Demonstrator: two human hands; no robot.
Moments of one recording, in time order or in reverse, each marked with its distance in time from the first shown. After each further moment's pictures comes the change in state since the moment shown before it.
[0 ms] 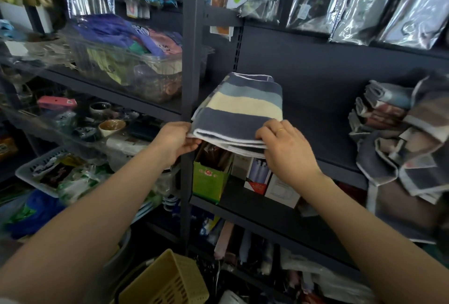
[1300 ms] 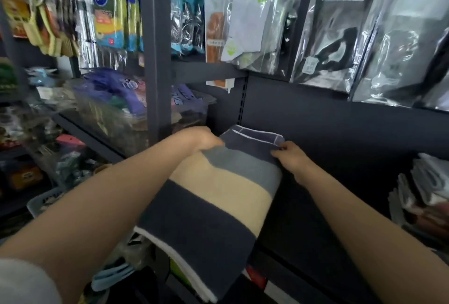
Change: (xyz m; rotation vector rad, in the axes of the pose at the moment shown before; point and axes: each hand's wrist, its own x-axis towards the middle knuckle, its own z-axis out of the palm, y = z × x) left_hand 0.129 0.111 0.115 0.976 0.011 0.033; right_hand 0.147 0.173 0.129 1.068 -0.367 0.822
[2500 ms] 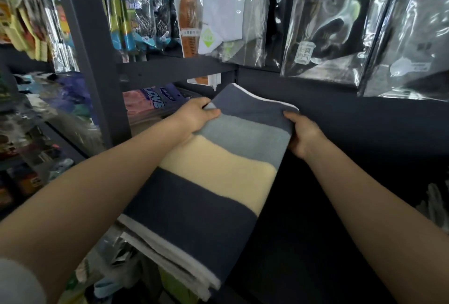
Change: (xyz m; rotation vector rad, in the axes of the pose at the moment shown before) left_hand 0.074 0.034 -0.007 -0.307 0.248 0.253; right_hand 0.087 -0.015 -0.025 0.805 0.025 0.232
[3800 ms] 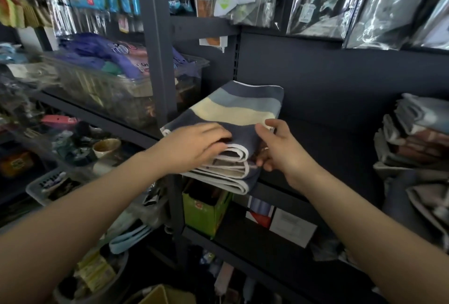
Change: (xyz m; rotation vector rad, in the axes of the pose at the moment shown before) left_hand -0.178 -0.078 -0.048 0.803 -0.194 0.996; right_hand -0.231 0.090 0.032 -0.524 -0.082 -0.138
